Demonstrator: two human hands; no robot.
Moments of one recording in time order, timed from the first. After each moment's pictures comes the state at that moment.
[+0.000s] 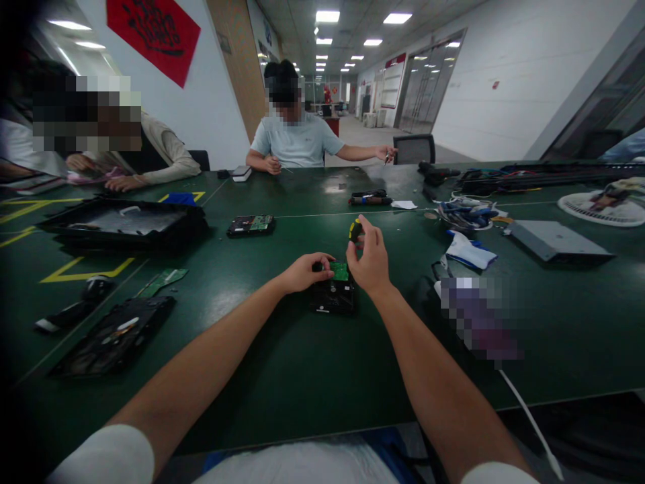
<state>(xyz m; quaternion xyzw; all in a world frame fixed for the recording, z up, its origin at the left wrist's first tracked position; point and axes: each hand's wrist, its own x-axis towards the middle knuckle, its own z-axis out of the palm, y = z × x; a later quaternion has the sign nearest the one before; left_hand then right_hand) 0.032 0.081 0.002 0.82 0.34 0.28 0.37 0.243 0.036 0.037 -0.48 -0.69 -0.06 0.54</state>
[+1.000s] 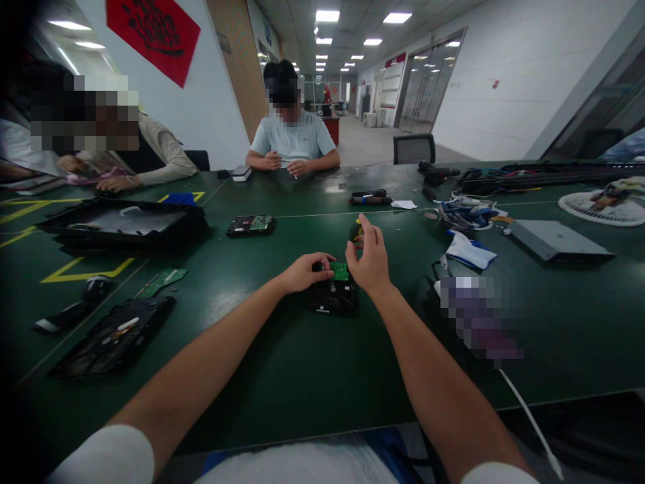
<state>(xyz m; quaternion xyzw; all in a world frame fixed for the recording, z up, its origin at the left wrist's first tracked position) 0.033 0.083 -0.001 0.82 0.33 0.29 0.36 0.244 0.036 0.036 -0.47 -0.69 -0.06 0.54</state>
